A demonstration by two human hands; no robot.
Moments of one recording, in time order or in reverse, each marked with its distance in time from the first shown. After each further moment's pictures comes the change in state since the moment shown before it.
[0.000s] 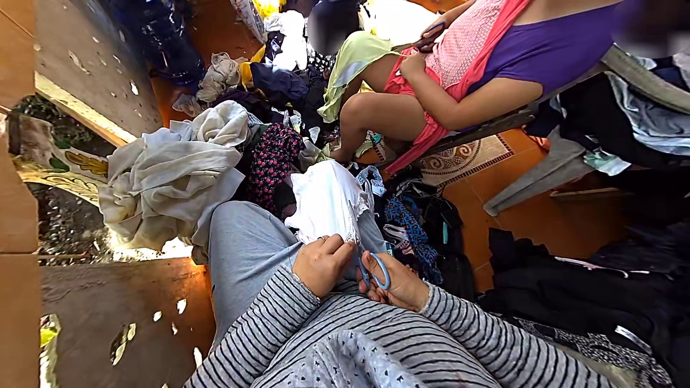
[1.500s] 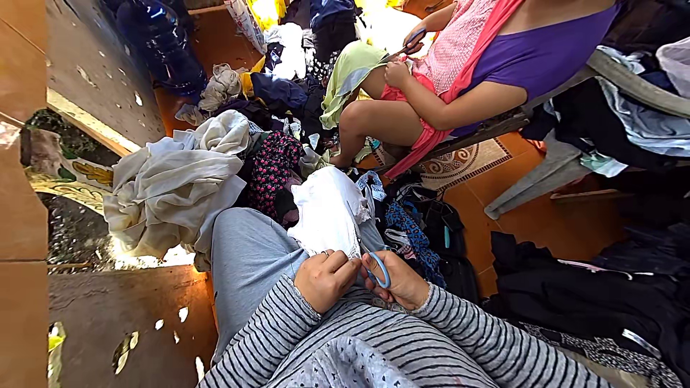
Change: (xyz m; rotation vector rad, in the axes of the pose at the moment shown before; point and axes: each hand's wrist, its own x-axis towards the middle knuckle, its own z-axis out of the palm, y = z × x) left_hand -0.009 0.006 -0.002 -0.046 0.107 0.110; right_hand 0.004 -0.005 -0.005 -0.054 0.077 -0.030
